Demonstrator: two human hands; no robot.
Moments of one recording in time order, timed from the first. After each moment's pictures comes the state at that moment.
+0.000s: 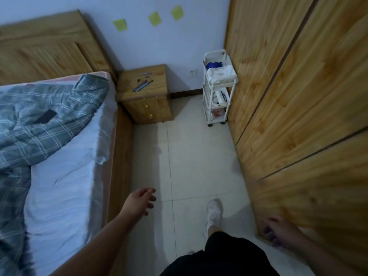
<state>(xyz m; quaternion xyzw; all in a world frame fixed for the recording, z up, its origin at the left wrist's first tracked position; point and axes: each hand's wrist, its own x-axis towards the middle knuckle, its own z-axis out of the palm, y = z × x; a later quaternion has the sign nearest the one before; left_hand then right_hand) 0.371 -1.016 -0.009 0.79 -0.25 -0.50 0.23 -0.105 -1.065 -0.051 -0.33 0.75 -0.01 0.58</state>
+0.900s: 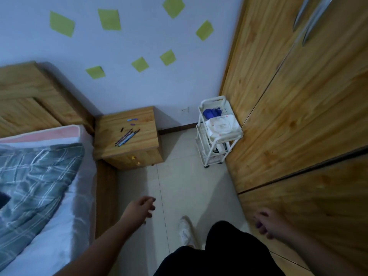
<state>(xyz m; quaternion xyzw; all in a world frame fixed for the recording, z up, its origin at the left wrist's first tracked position) 0.503 -1.434 0.007 0.76 -0.32 -0.54 0.15 0.057 -1.470 -0.029 -0.37 0.75 0.02 0.55</state>
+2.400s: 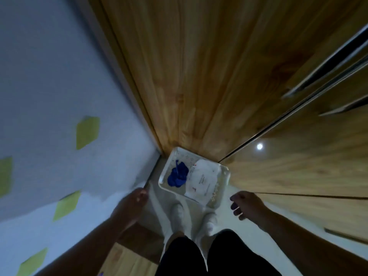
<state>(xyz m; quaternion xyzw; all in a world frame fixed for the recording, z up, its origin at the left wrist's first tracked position) 0.461 -2.098 -0.051 0.54 -0.69 -0.46 -0.17 0.184 -1.835 -0.045 0.04 0.81 -0.26 0.53</state>
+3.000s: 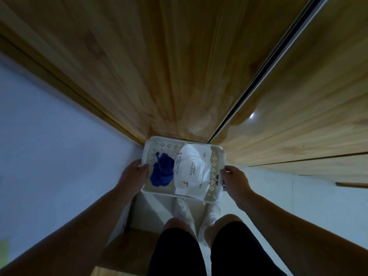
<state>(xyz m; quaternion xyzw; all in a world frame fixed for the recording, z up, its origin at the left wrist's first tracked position) 0.332 -2.129 -0.188 0.53 -0.67 -0.49 -0.19 0.191 -1.855 -0.185 0.13 0.83 -0.37 0.40</state>
